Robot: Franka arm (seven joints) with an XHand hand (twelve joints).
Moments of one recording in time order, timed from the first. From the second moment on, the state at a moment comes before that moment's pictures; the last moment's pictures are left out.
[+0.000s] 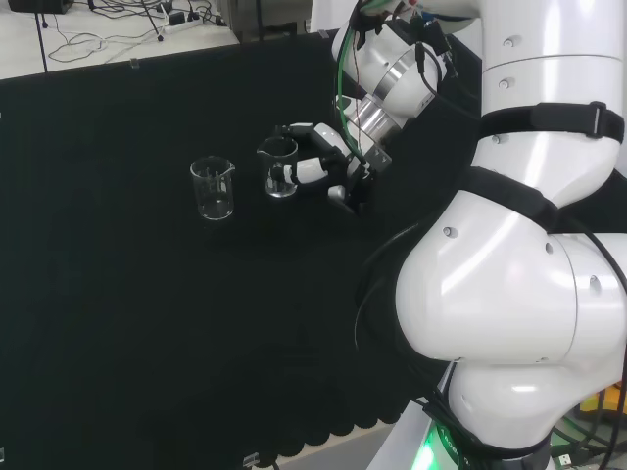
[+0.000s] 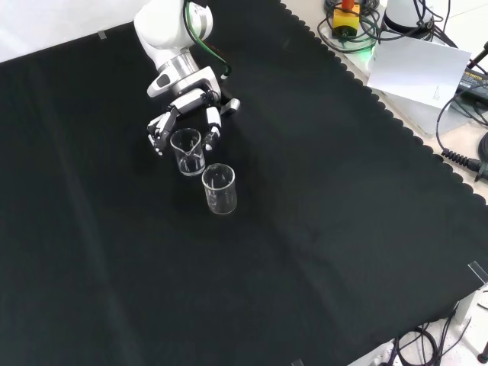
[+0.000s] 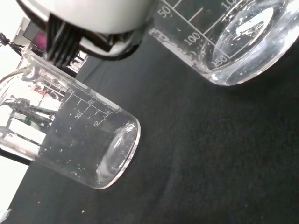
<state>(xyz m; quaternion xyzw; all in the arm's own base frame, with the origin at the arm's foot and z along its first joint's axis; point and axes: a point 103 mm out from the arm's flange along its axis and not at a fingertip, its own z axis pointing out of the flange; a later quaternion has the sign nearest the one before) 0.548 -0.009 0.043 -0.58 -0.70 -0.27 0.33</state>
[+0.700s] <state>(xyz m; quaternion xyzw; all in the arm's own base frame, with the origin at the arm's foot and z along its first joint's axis) 0.551 -0.004 0.038 -0.58 -0.68 -0.30 0.34</state>
